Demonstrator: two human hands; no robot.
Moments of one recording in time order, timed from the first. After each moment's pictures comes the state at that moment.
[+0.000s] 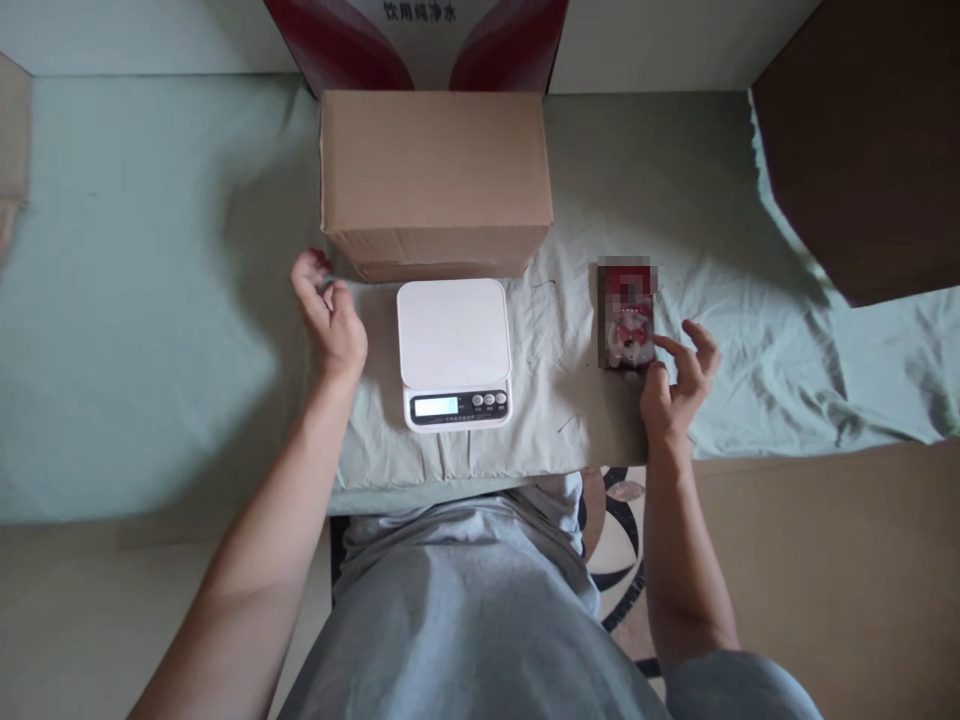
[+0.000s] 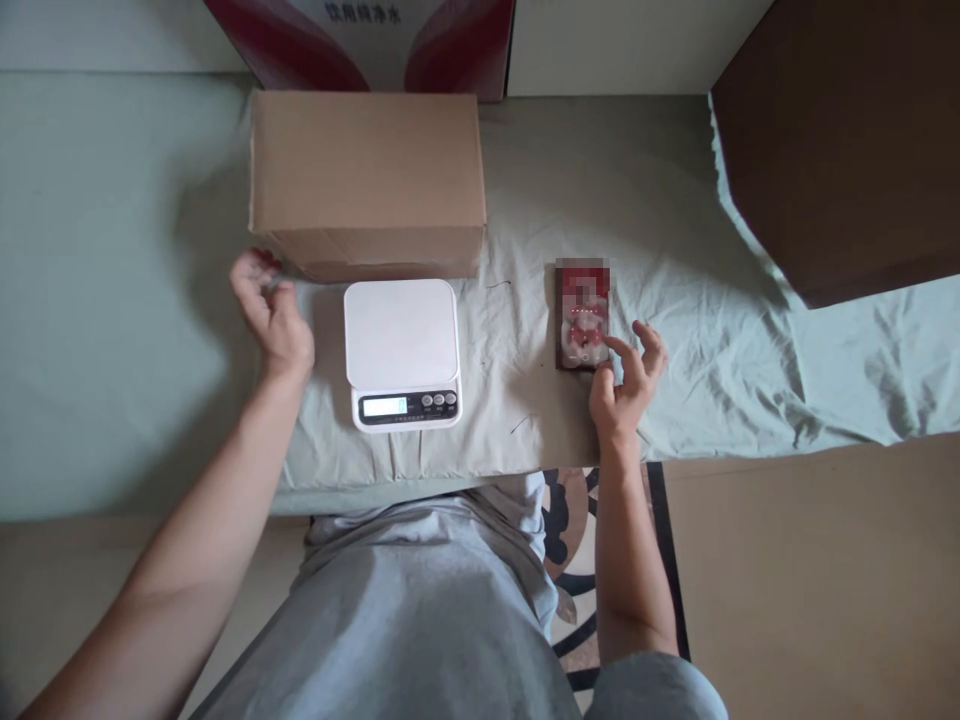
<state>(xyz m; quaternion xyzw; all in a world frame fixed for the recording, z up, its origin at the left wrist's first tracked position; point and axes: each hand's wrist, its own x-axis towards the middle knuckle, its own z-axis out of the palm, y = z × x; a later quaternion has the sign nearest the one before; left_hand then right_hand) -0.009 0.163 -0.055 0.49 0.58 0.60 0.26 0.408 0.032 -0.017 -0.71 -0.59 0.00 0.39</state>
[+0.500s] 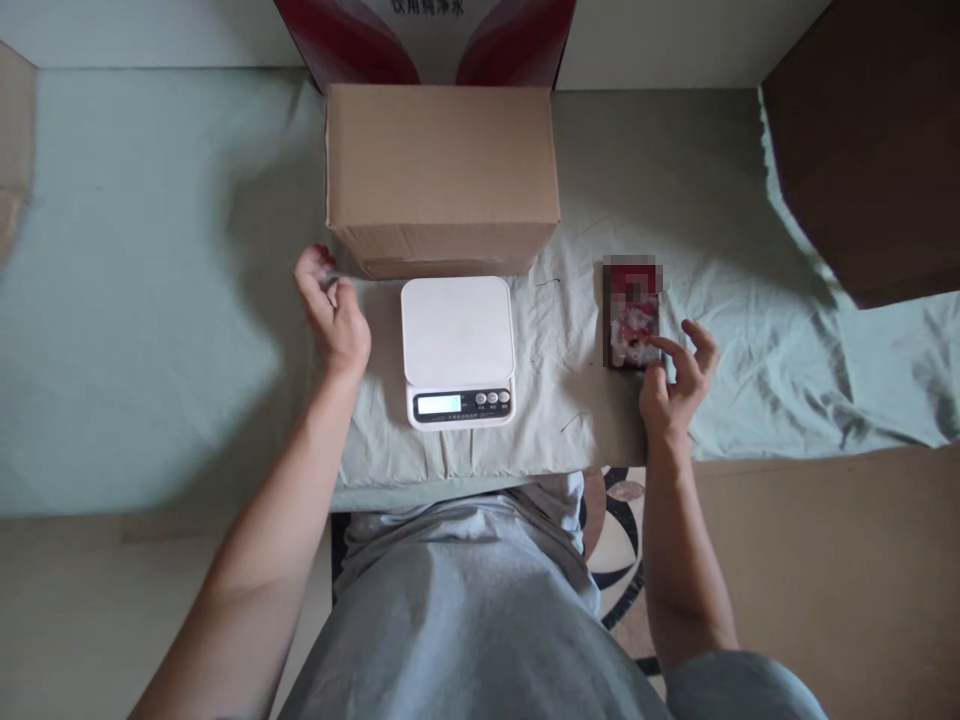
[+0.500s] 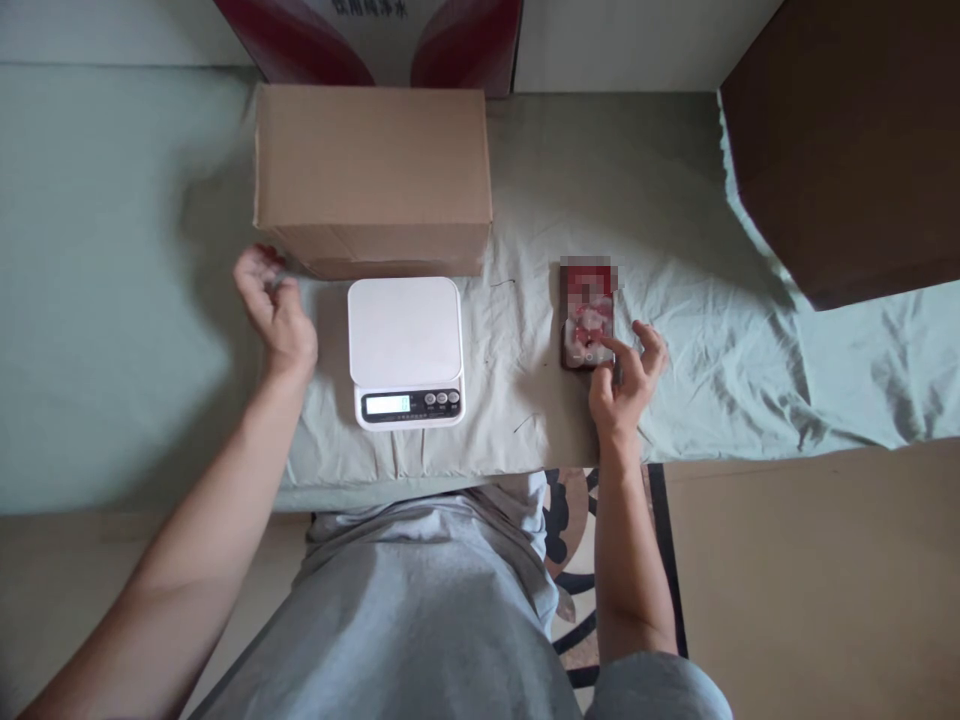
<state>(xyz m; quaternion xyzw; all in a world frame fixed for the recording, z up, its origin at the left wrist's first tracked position) -0.008 0.162 -0.055 0.51 0.57 0.61 0.23 0.408 0.034 -0.022 -0.71 -0.59 0.00 0.38</state>
